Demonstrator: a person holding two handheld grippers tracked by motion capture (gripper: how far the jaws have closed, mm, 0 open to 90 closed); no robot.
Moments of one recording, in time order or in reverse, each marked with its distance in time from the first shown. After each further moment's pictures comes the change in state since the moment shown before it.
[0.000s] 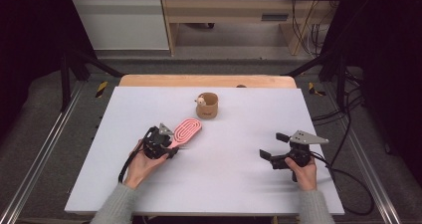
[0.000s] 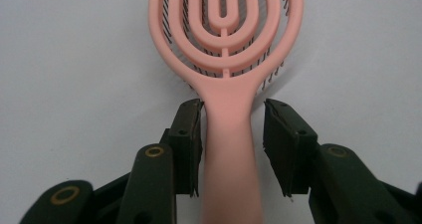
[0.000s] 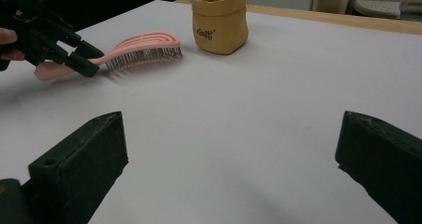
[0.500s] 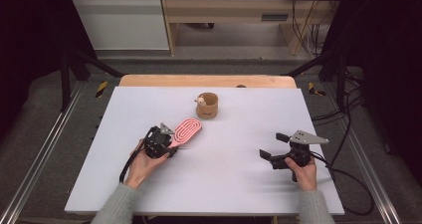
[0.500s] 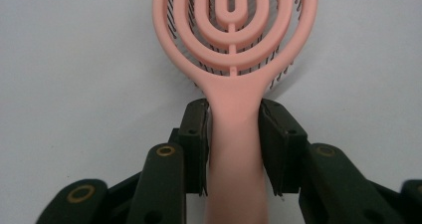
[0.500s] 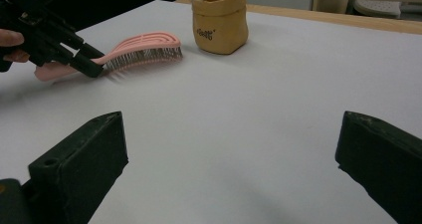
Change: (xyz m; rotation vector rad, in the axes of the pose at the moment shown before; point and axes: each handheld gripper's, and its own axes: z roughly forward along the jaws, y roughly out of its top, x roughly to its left) left arm 0.000 0.001 0.004 0.020 0.022 -0.008; right arm 0.000 0.000 0.000 0.001 0.000 0.001
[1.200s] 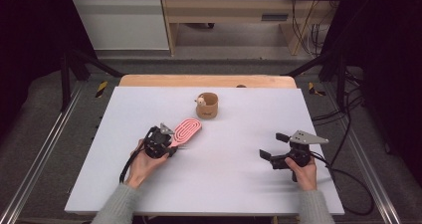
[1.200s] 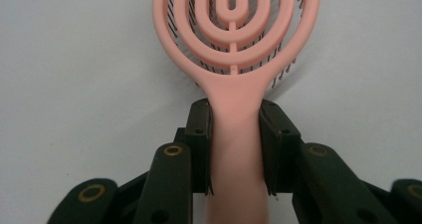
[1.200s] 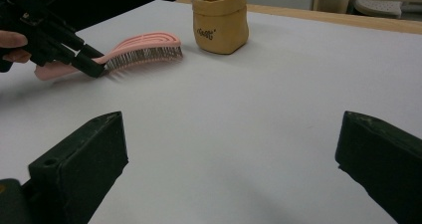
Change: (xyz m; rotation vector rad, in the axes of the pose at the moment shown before) left arm 0.001 -0.001 -0.001 -0.007 0.000 -0.013; right arm 0.000 0.000 0.000 0.000 0.002 0.000
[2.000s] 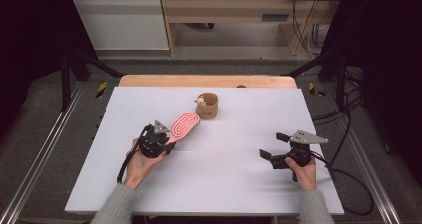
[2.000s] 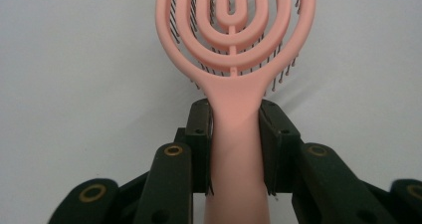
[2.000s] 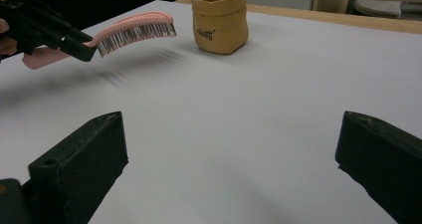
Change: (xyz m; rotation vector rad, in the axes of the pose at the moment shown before) left arm -0.002 0.001 -0.023 -0.111 0.033 -0.021; right arm 0.000 0.000 0.000 -0.001 0.000 0.002
